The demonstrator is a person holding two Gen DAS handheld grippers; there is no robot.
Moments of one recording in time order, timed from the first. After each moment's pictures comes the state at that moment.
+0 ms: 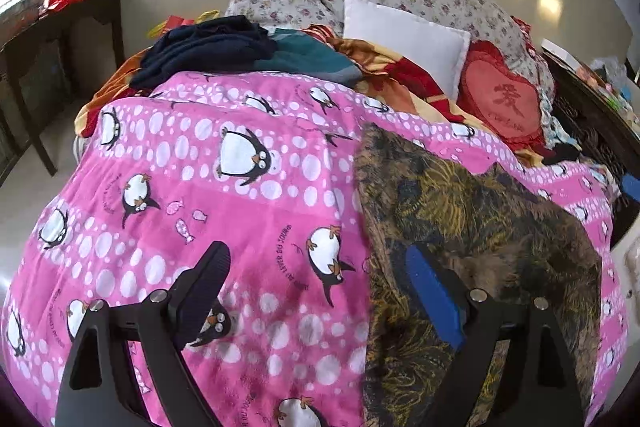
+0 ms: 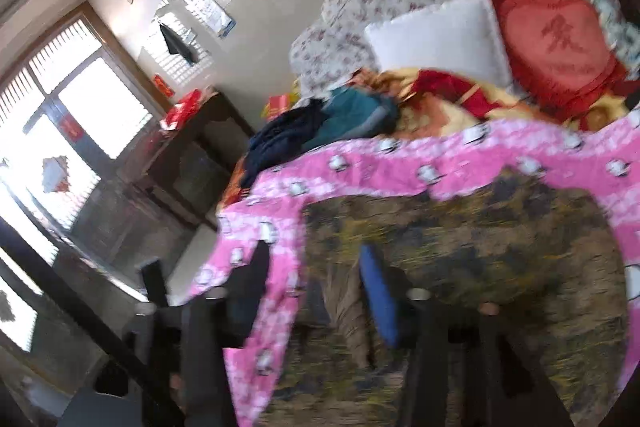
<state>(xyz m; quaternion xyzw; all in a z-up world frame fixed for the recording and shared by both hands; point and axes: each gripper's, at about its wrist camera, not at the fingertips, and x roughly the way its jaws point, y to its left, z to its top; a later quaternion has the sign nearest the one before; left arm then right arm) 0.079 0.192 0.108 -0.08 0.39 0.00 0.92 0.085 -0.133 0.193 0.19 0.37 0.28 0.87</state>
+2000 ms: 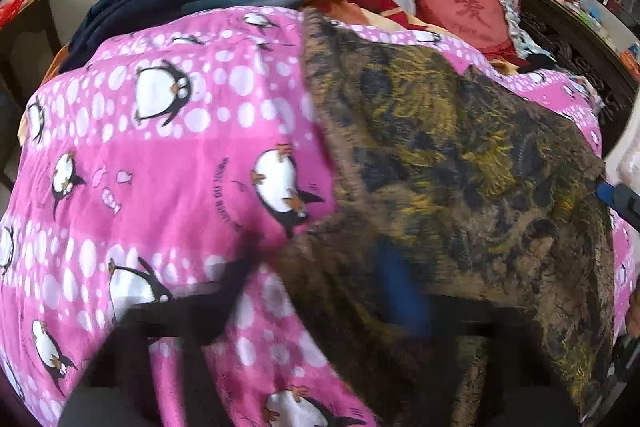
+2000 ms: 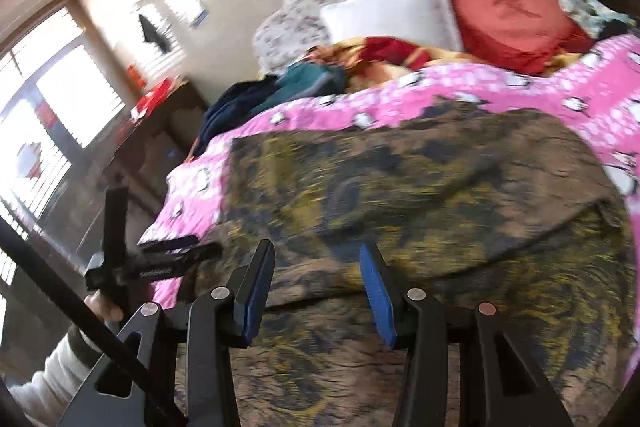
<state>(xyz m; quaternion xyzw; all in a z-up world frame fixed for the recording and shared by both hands) 0.093 0.162 0.059 -0.01 0.48 -0.10 0.87 0.038 -0.177 0.088 0.17 0.38 0.24 0.88</state>
